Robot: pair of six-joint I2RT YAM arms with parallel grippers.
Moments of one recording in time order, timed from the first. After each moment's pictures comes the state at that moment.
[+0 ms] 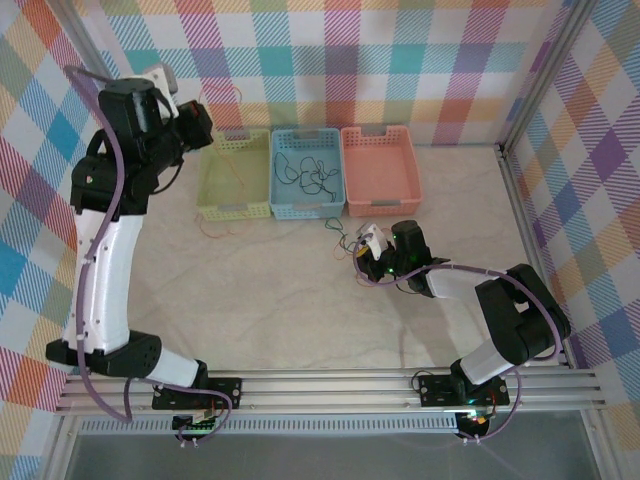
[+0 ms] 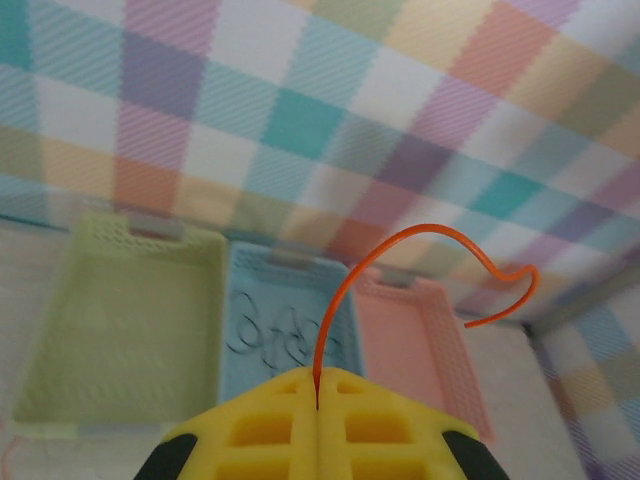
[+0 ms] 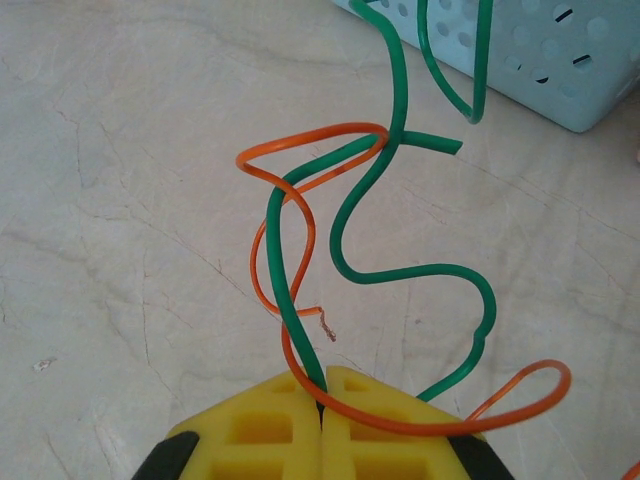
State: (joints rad) left arm -0.23 1.43 2.09 -1.00 0.01 -0.47; right arm 0.47 1.53 0.62 0.26 -0.45 -0.17
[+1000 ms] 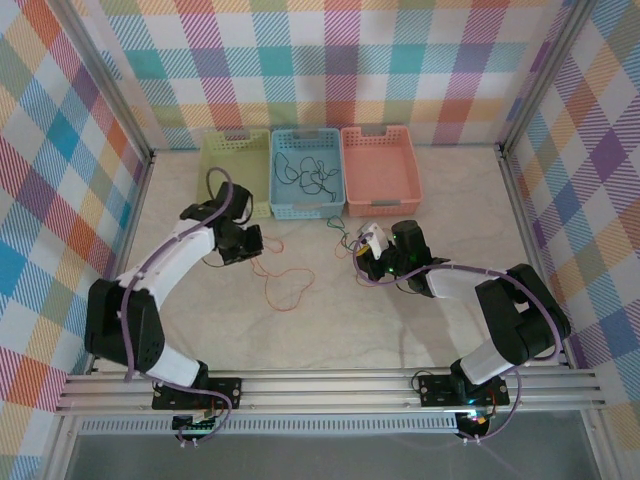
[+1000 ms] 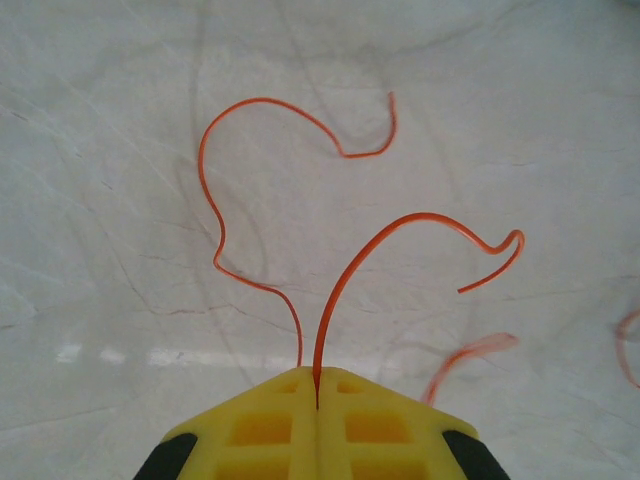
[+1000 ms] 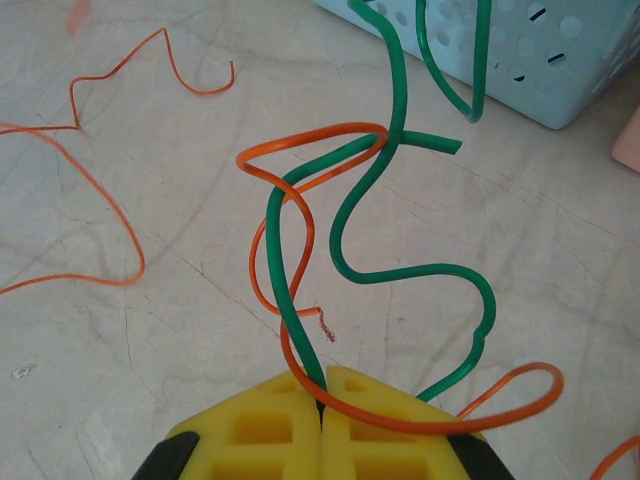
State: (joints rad) left arm -0.32 1.52 1.15 -0.87 0.10 -0.58; right arm 0.47 1.53 0.62 0.27 -0.42 -0.16
